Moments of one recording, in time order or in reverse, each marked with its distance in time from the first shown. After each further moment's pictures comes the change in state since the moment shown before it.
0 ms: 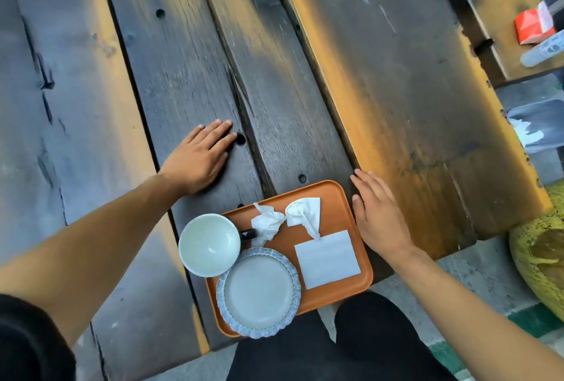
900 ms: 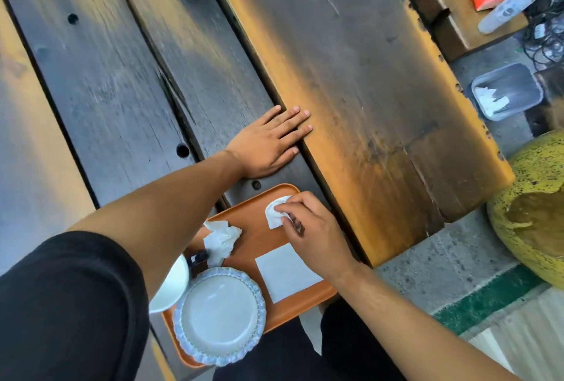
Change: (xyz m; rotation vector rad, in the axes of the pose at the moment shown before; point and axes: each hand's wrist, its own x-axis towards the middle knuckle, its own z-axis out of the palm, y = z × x) left_hand 0.160 0.157 0.017 0.082 0.055 0.526; right_hand -0.017 -0.030 0.018 0.416 0.127 -0.174
